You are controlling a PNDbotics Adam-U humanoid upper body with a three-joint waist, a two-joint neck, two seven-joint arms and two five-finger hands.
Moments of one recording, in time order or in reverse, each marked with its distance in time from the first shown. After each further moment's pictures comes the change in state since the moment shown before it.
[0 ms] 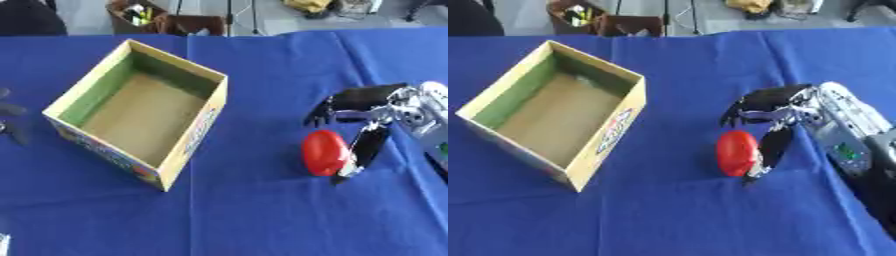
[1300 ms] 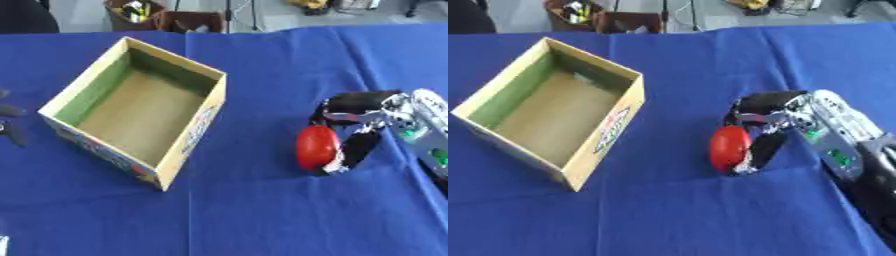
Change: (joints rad) left arm 0.000 -0.005 0.000 0.000 0.000 0.003 -0.007; right arm 0.016 0.015 -0.005 -0.002 -0.021 0.057 -0.073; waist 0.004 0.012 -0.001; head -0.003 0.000
